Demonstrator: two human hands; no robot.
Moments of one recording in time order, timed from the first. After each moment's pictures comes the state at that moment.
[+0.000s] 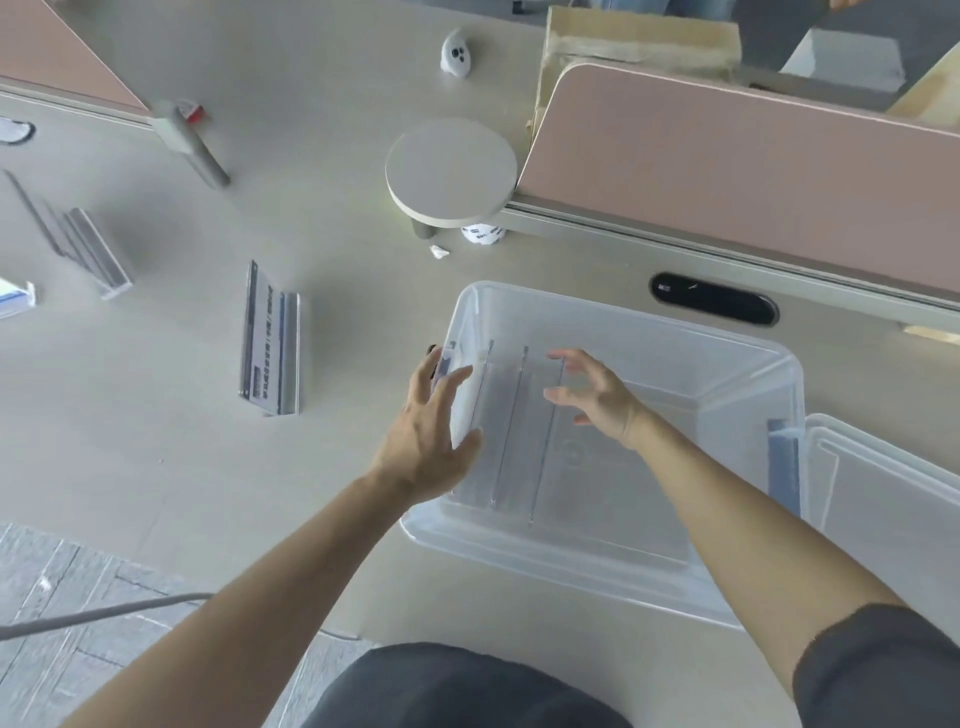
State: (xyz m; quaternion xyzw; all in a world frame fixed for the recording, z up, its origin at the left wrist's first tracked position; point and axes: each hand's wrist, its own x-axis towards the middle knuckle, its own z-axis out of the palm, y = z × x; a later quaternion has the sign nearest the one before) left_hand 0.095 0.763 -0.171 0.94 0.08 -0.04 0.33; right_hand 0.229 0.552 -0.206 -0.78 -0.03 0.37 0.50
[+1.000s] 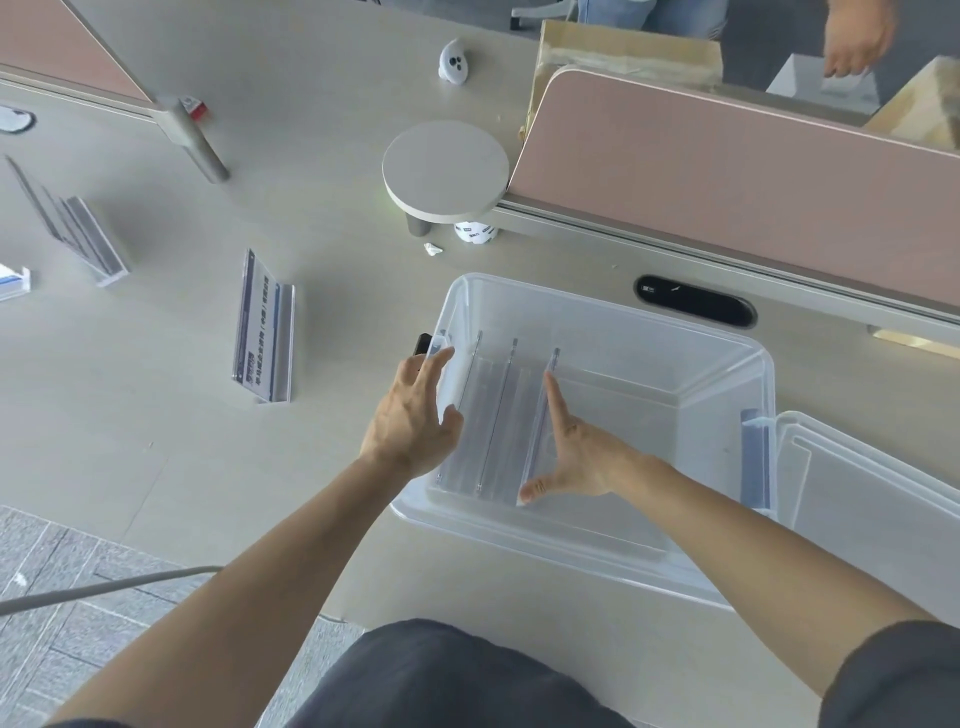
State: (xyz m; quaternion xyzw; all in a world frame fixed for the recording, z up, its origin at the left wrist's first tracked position) left_hand 0.095 0.757 -0.172 0.94 0.15 -0.03 0.31; right_hand 0.172 0.538 -0.195 -0.86 -0.24 0.44 0.10
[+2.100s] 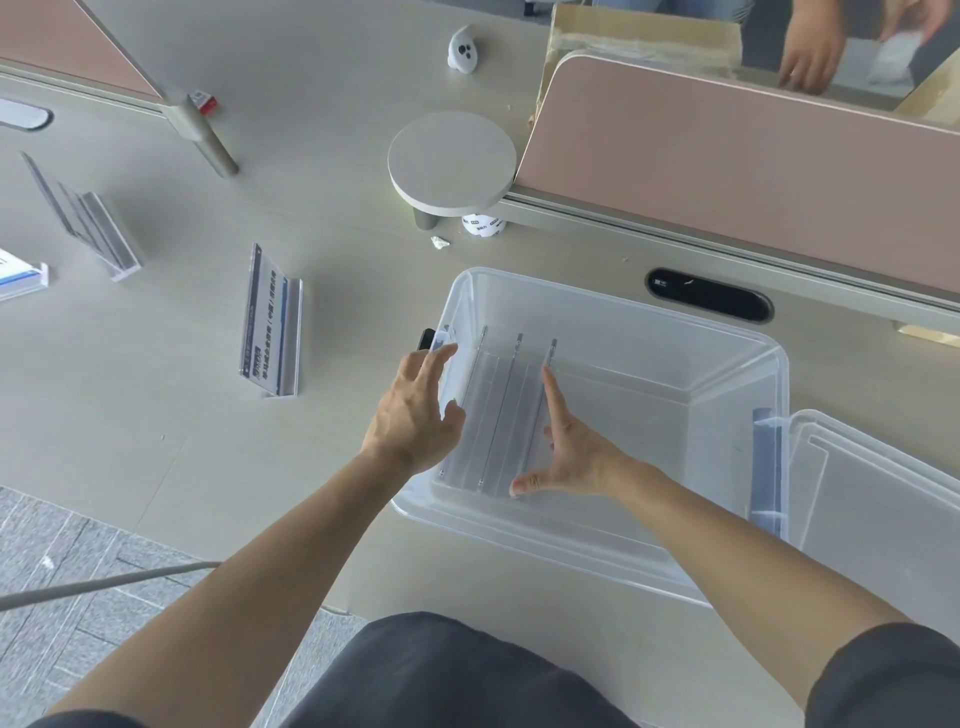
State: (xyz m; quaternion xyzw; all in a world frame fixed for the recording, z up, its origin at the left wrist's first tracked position) left_hand 0.095 0.756 -0.171 0.94 0.15 -0.02 0.31; right_hand 0.165 0.544 -0.214 -0.84 -0.21 0.42 0.28
